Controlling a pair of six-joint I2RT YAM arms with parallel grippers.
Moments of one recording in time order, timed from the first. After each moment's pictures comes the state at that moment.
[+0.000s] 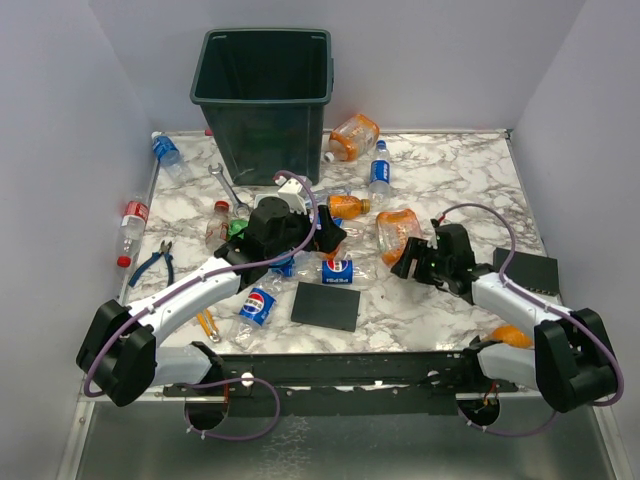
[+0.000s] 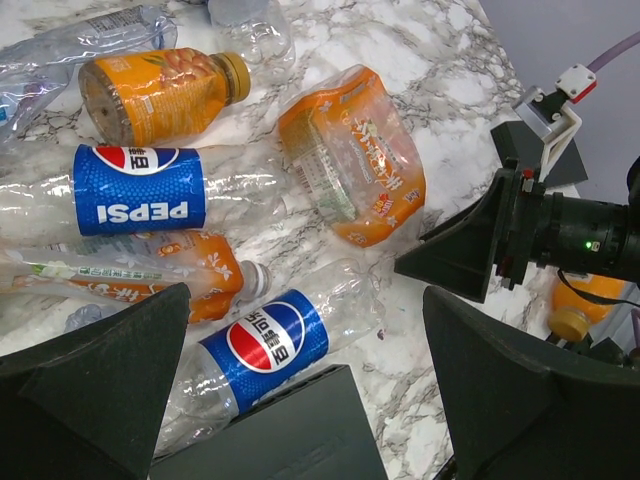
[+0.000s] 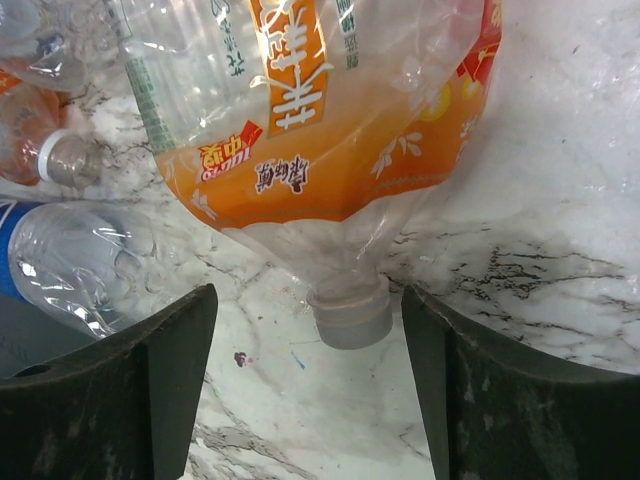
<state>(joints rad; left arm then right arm) -0.67 1.25 0.81 0.10 0.12 -0.50 0.30 1.20 0.47 -0.07 -0.16 0.50</state>
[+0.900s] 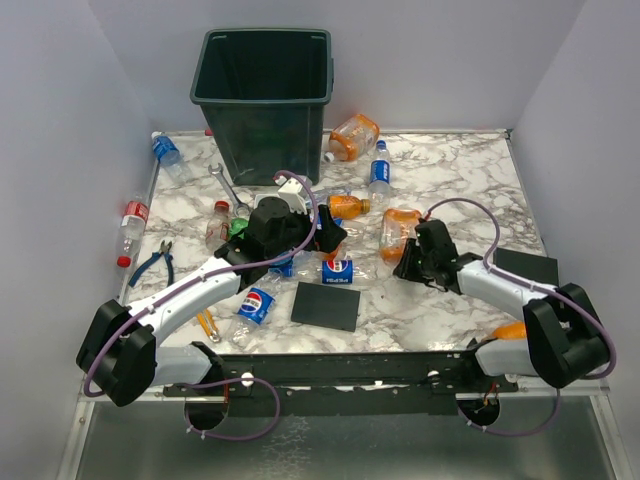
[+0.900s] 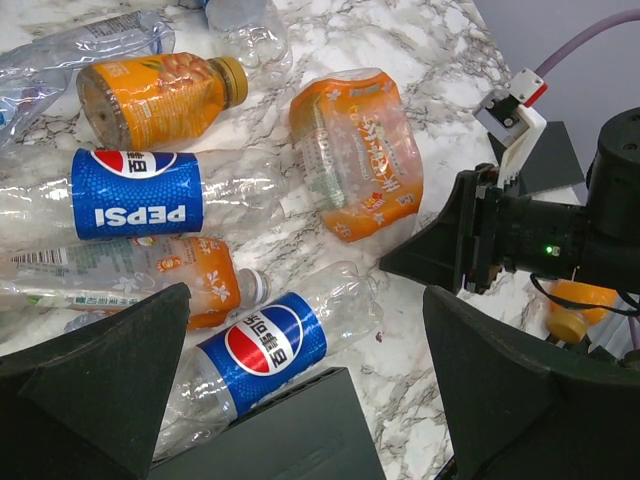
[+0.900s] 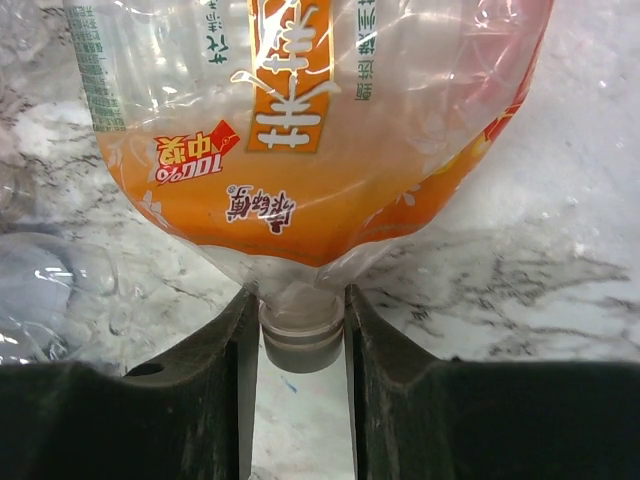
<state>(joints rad) -0.67 1.25 0.81 0.11 0.12 -0.50 0.41 1.34 0.57 -0.14 0.02 0.53</state>
